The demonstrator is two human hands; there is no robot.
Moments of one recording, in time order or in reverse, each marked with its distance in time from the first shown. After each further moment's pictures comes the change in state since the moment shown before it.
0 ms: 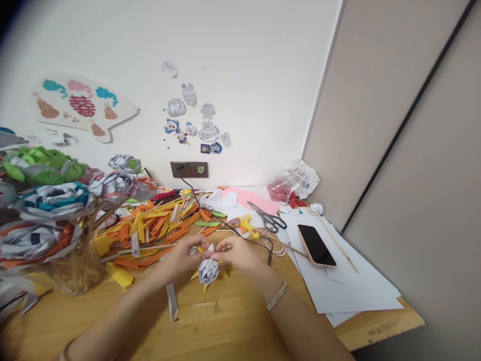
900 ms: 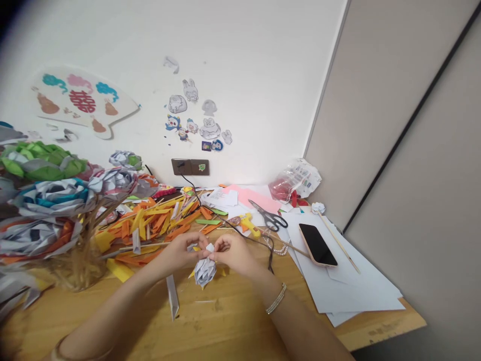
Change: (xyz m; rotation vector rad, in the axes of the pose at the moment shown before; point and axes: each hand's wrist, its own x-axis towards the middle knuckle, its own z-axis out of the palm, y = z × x) left_hand 0.002 0.000 -0.011 -0.041 -0.119 -0.063; right_hand -0.009 -0.015 0.012 -0.090 0.025 -0.084
